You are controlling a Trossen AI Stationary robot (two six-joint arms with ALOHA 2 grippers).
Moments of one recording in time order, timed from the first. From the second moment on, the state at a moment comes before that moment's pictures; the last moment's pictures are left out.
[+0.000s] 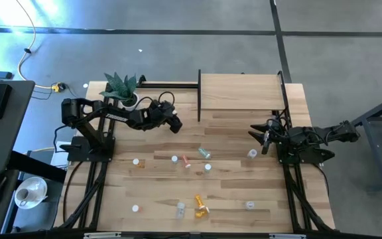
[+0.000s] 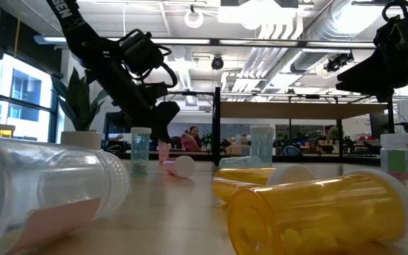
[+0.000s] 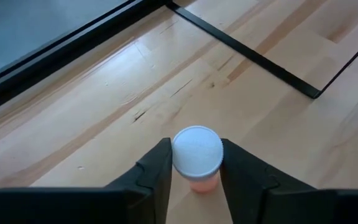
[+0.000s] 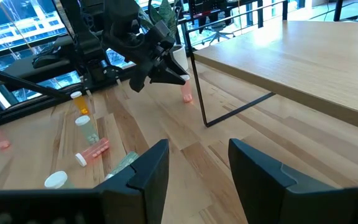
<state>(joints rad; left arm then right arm) 0.41 1.64 0.68 0.19 -0.45 -0.30 0.23 0.01 0.12 -0.32 0.59 0.34</state>
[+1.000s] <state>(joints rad) 0.45 1.62 1.49 -0.20 -0.43 0.15 0.23 0.01 0.12 -0.32 0.59 0.34</state>
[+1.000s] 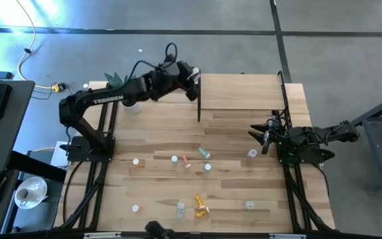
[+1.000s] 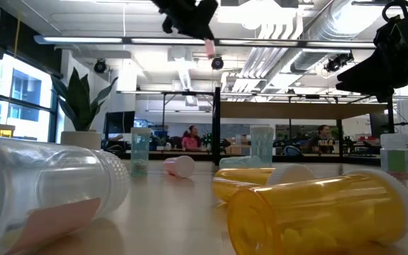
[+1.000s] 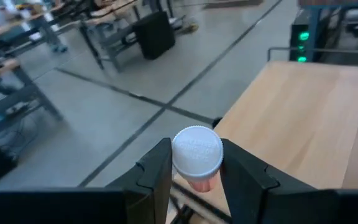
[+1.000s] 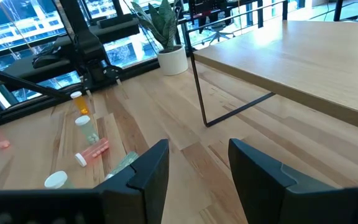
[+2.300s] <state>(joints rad) 0.55 2.04 1.89 -0.52 -0.10 0.12 0.23 0.01 0.12 -0.32 0.59 0.34</state>
